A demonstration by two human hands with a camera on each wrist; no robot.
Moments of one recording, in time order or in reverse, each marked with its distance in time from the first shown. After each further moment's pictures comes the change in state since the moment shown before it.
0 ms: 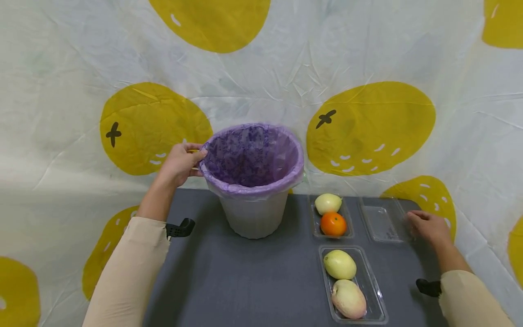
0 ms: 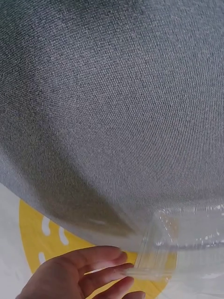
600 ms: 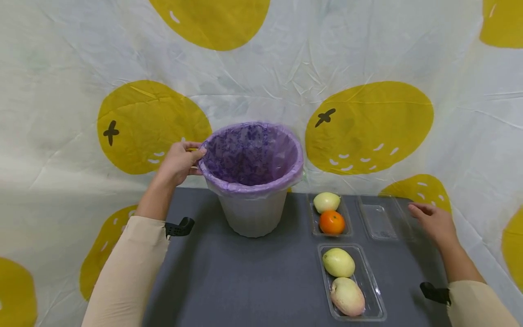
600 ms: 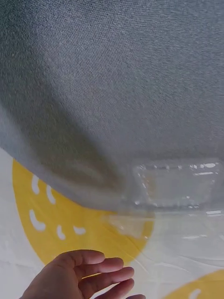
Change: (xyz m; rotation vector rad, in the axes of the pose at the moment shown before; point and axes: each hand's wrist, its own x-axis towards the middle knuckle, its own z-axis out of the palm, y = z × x) left_hand 0.001 -0.002 -0.001 -0.012 -0.012 0.003; right_hand -0.017 -0.022 -0.009 -0.036 0.140 -0.166
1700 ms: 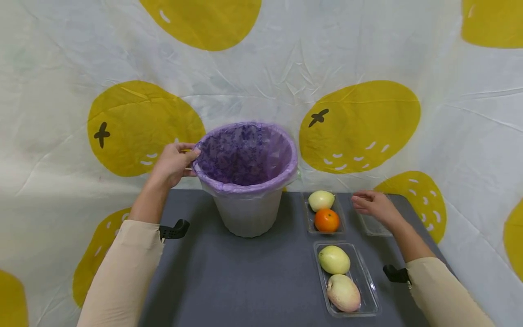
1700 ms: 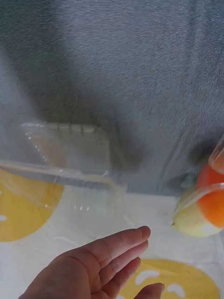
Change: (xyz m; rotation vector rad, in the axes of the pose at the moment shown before) left_hand 0.000 -0.001 0.000 -0.023 -0.013 0.003; right_hand 0.000 -0.106 0.061 0.225 -0.375 -0.129
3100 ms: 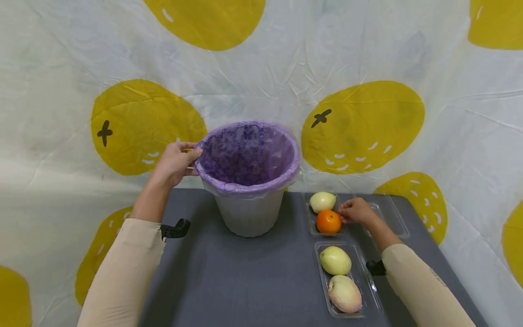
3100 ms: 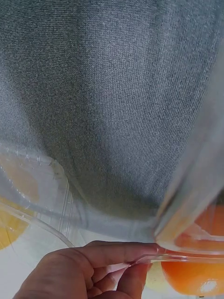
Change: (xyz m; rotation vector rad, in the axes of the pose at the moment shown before) left_hand -0.002 0.005 0.003 -0.004 0.007 -0.016; right_hand 0.042 0.008 0.038 0.052 -0.089 0.244
